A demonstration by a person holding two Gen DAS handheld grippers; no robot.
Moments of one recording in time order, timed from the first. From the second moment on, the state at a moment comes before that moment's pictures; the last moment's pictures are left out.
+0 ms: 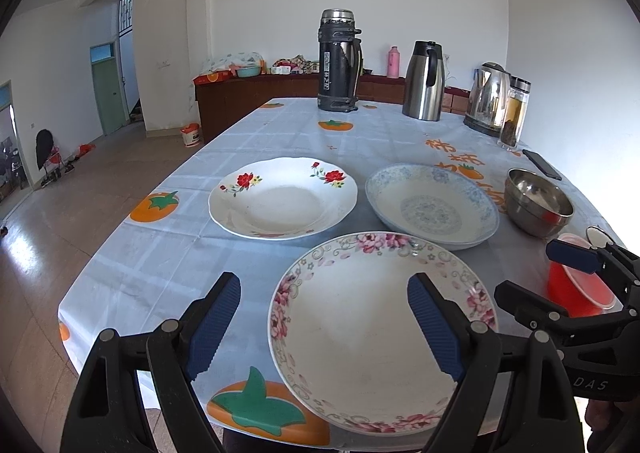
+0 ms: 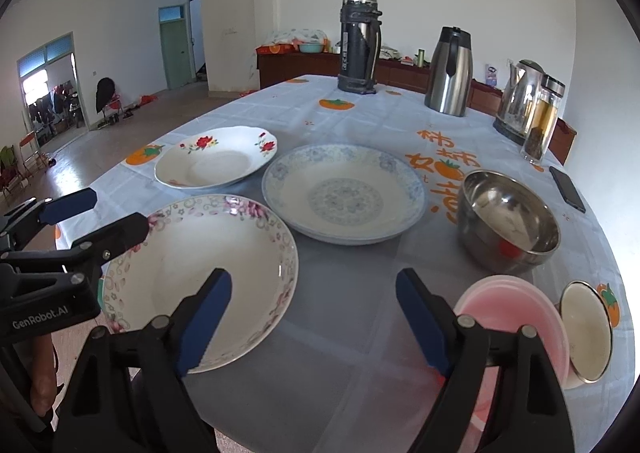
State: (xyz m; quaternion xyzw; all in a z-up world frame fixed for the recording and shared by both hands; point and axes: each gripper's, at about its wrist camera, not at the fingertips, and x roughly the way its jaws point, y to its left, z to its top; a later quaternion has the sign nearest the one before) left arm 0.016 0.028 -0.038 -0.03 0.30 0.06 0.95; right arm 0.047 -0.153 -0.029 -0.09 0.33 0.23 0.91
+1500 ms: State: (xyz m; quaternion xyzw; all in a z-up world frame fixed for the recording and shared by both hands) left arm 0.033 0.045 -0.089 -0.05 0.37 0.08 0.92; right arm 0.069 -0.129 -0.073 -0.10 0.38 0.29 0.88
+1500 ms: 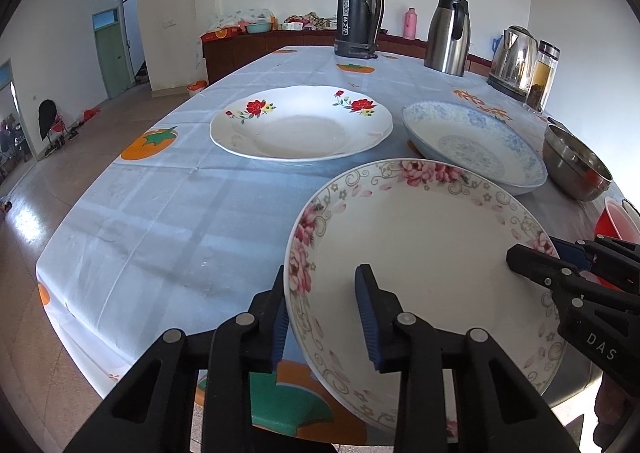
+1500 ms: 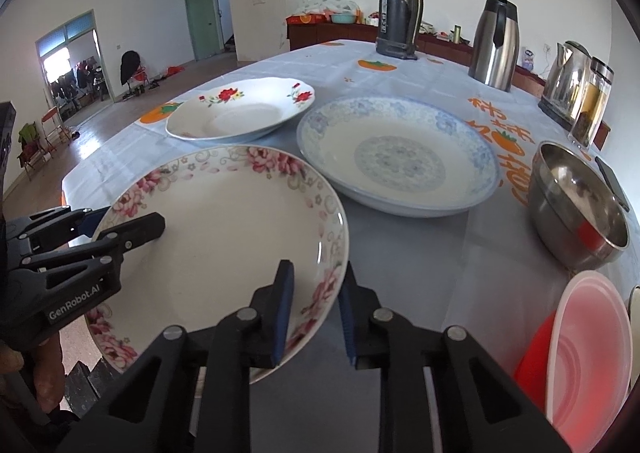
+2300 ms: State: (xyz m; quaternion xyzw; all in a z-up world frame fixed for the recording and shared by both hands) left arm 0.028 0.039 -0.075 -0.04 0.34 0.09 0.93; right arm 0.062 -0.135 -0.064 -0.09 0.35 0.29 0.89
